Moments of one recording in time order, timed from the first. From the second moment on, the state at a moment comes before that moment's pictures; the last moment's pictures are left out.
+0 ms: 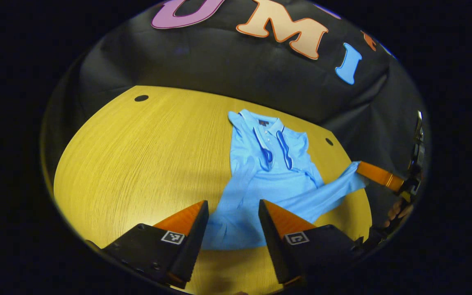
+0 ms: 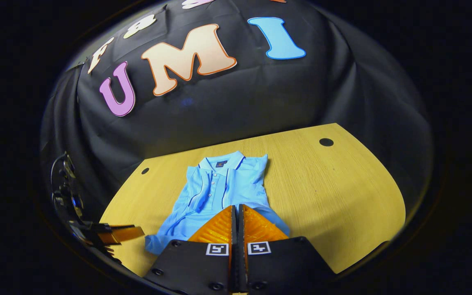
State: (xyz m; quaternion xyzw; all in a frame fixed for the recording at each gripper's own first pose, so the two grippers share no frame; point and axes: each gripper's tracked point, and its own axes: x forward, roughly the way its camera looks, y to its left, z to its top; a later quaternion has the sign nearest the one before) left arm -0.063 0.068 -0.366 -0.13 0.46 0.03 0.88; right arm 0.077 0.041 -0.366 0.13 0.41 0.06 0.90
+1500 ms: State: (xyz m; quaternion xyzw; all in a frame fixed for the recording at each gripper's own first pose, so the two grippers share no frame) left arm 0.046 0.088 -0.325 -0.17 0.40 0.03 0.90; right arm 0.129 0.051 -0.359 0.15 0.37 0.05 0.92
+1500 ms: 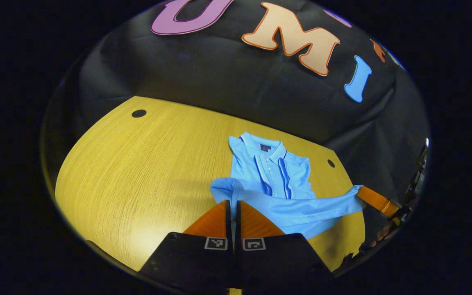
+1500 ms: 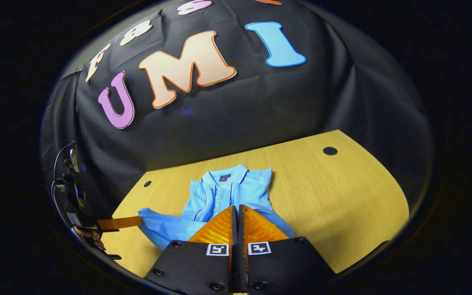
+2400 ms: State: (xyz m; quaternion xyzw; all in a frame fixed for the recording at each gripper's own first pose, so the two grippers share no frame) left arm 0.173 0.109 -0.407 -0.14 0.42 -0.02 0.90; right arm 0.240 0.025 -0.471 0.09 0.38 -0.05 0.92
